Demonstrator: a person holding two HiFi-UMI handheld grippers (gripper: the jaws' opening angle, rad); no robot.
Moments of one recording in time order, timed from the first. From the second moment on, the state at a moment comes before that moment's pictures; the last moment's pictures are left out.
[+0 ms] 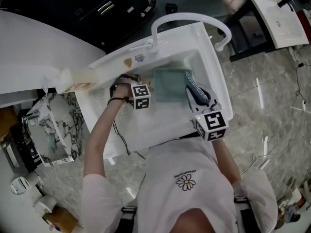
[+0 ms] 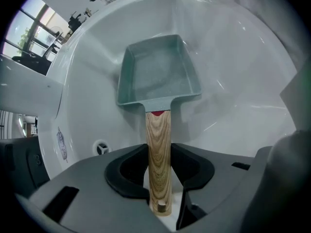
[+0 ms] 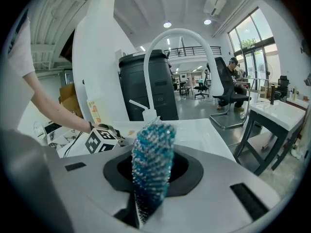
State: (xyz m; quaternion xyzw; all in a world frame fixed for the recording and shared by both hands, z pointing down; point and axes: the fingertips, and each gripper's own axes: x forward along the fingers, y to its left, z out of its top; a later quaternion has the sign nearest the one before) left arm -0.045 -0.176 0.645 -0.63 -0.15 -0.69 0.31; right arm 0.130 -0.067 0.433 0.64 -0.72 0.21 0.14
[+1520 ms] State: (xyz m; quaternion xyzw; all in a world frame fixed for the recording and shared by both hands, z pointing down) left arm -0.094 -0.093 0.569 -0.69 0.01 -0.70 0.19; right arm 0.096 -0.137 0.665 0.39 -0.63 0.54 0.40
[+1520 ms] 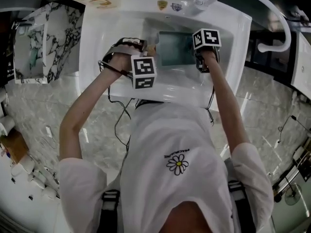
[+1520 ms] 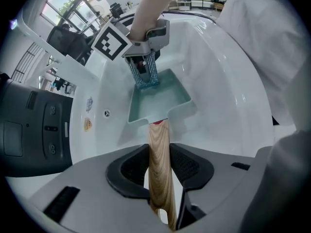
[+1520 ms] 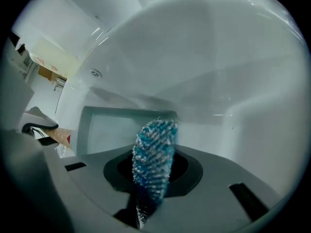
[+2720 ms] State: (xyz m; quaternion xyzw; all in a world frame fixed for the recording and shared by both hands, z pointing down) left arm -0.108 -0.112 0.569 -0.67 0.00 -0.71 0.21; right arm -0.011 -0.153 0.628 0.30 -0.68 0.62 0.25
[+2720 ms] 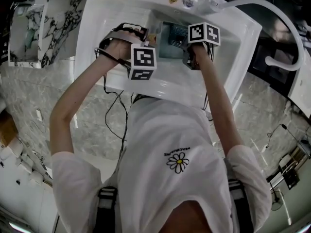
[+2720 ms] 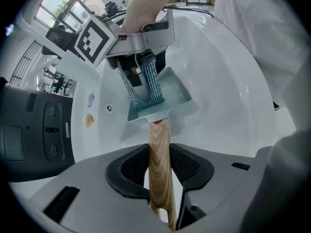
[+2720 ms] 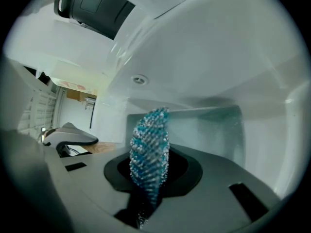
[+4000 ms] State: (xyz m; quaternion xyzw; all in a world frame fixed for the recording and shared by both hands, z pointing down) left arm -0.129 -0.116 0.584 -0.67 0.00 -0.71 0.21; right arm 0.075 -0.126 0.672 0.35 -0.63 0.58 0.38
